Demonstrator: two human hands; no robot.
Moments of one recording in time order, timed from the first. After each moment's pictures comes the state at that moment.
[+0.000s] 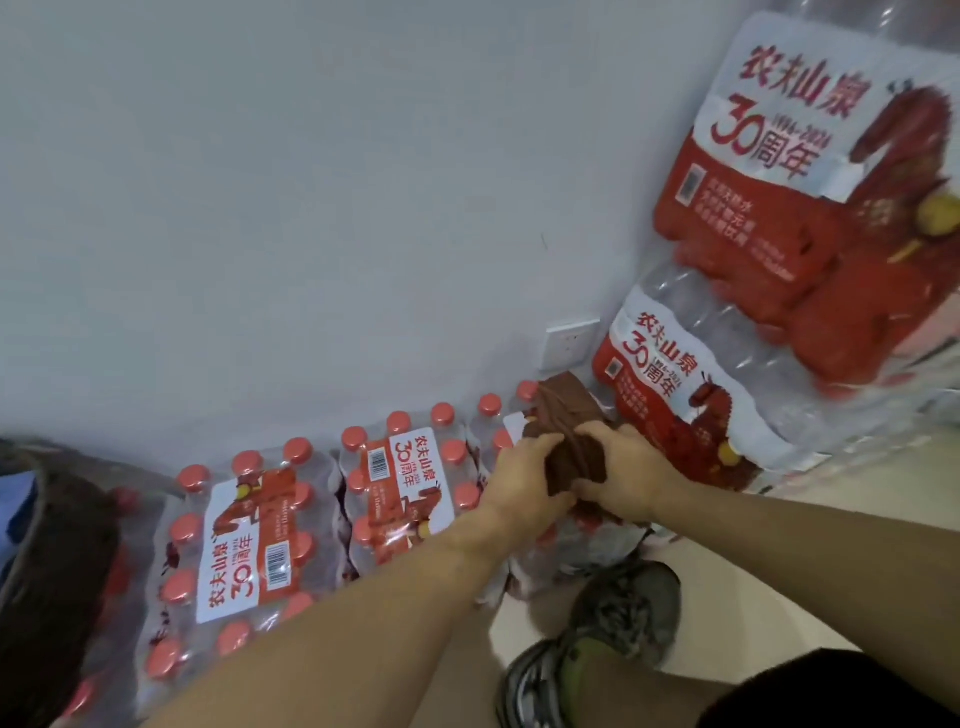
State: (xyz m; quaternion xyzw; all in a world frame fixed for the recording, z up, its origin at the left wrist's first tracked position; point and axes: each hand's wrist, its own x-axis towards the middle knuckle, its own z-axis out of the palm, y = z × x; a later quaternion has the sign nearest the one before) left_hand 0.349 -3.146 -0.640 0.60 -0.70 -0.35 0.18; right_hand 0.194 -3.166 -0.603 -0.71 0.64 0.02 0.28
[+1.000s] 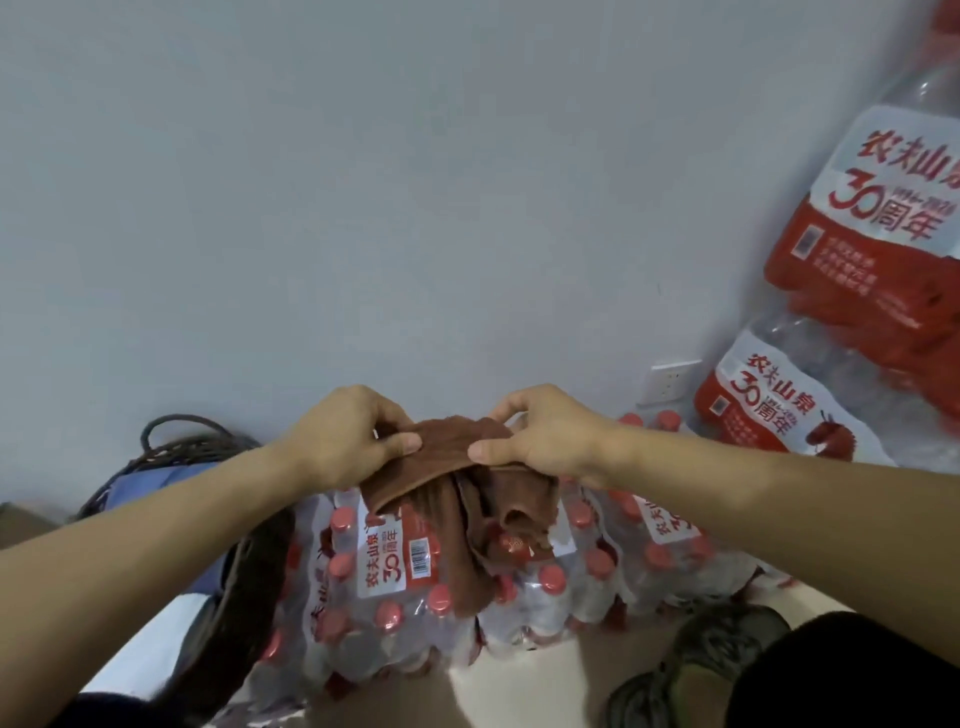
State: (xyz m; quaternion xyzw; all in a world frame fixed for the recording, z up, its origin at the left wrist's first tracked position) left_hand 0.623 -3.089 -0.475 0.67 -0.70 -0.21 0.10; right_hand 0.398 -3.139 -0.489 -0.65 0.50 -0.14 0.56
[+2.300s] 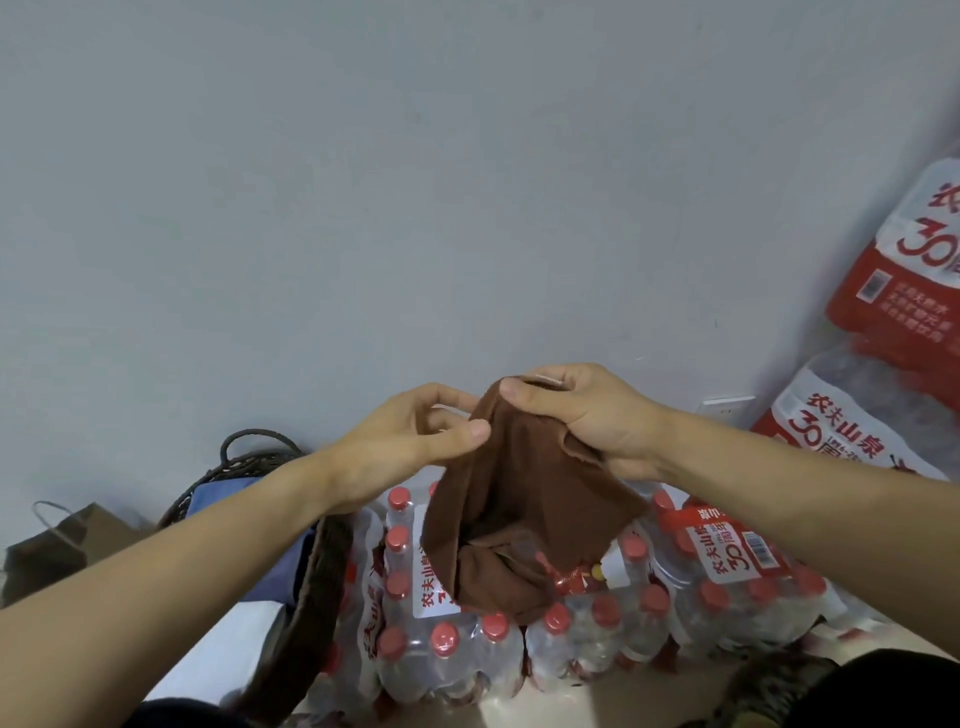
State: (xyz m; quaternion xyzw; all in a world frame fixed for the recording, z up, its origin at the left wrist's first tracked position) left_hand 0.635 -3.063 -0.439 0.57 -0.56 -0.50 0.33; right_hand 0.427 -3.141 -0.445 -0.53 0.34 -0.26 0.73
